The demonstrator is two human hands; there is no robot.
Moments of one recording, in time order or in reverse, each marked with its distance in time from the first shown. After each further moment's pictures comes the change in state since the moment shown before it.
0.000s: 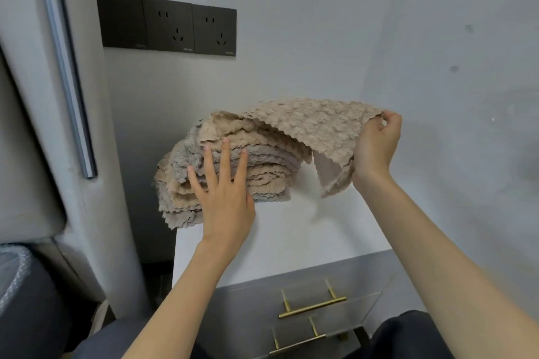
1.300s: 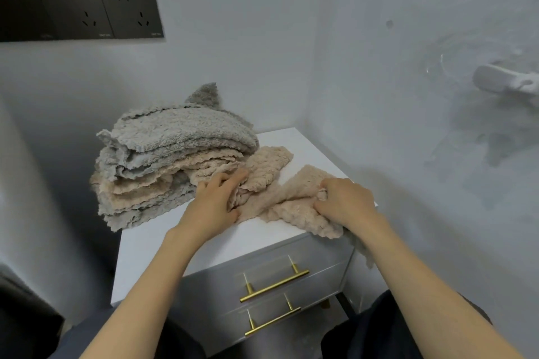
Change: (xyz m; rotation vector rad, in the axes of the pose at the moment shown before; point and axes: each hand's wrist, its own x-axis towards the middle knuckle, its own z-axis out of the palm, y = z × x) left_hand 0.001 0.029 0.042 -0.236 -0.611 0.209; right_hand -0.012 0.097 -0.120 -1.323 -0.695 -0.173
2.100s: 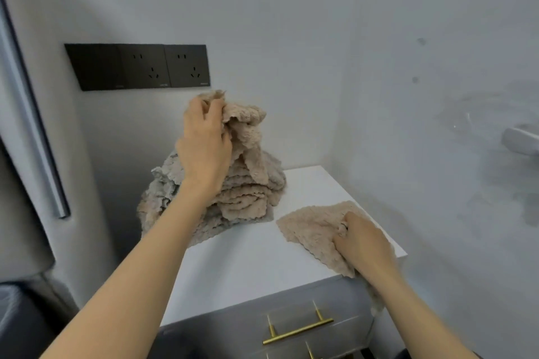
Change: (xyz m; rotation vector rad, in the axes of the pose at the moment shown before) left_hand 0.036 0.024 -0.139 0.146 0.978 -0.085; right_hand 0.000 -0.017 0.002 0.119 0.121 0.051
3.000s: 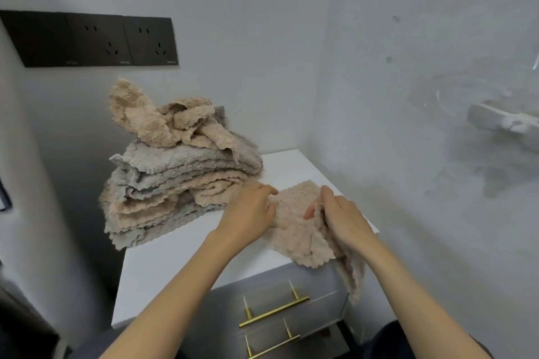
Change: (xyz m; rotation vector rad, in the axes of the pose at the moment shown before) left_hand -0.115 0.046 0.051 -0.272 -0.836 0.148; right_hand -0.006 0.000 -0.023 0.511 -0.145 0.057
